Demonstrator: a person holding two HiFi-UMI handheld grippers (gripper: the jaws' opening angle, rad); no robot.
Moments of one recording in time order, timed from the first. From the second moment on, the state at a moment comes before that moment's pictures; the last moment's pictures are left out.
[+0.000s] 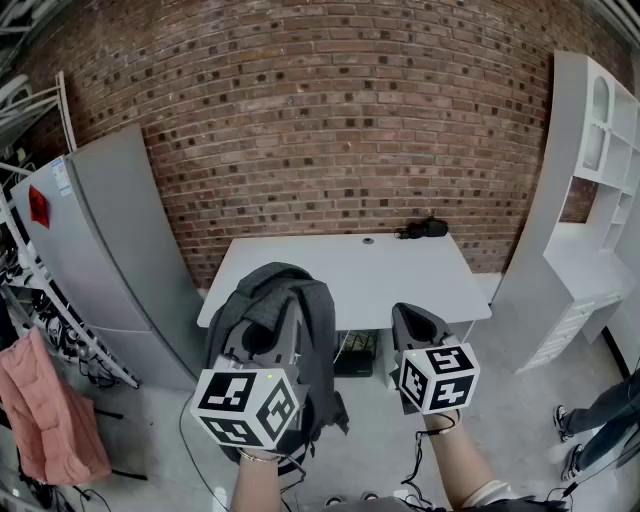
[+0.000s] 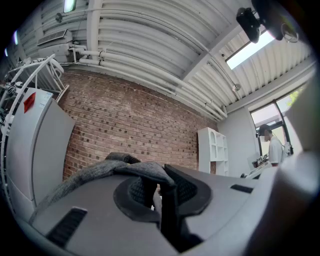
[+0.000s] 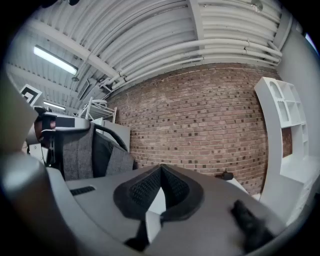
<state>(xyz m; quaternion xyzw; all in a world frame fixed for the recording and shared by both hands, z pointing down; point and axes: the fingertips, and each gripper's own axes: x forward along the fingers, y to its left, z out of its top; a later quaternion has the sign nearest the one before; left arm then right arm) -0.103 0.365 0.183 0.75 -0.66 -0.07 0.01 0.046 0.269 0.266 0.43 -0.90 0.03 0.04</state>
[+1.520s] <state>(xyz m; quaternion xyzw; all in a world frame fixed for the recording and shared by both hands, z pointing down) -0.171 0.300 0.168 0.75 -0.66 -0.08 0.00 -0.027 0.192 0.266 0.44 -0.90 0.04 0.02</state>
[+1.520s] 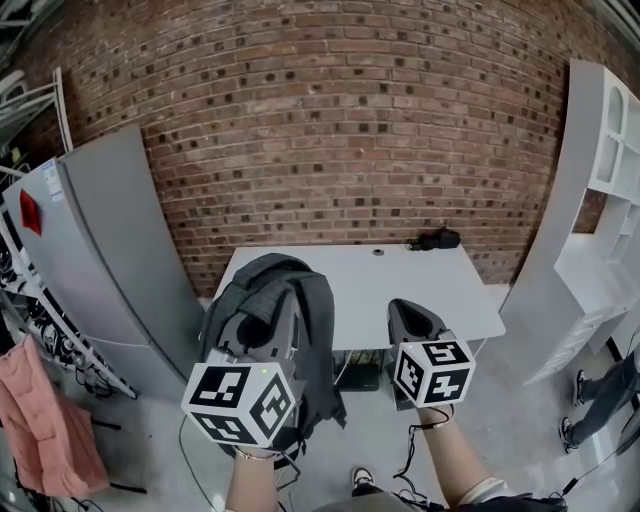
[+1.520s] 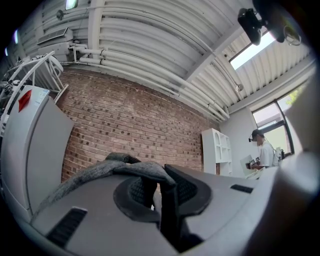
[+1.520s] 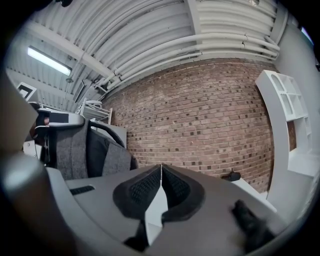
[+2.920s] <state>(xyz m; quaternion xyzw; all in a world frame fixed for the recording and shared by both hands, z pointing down) -0.156 0.103 0.154 0.70 -0.71 -0.07 -0.02 -0.014 -0.019 0.274 0.39 -0.92 0.06 0.02</state>
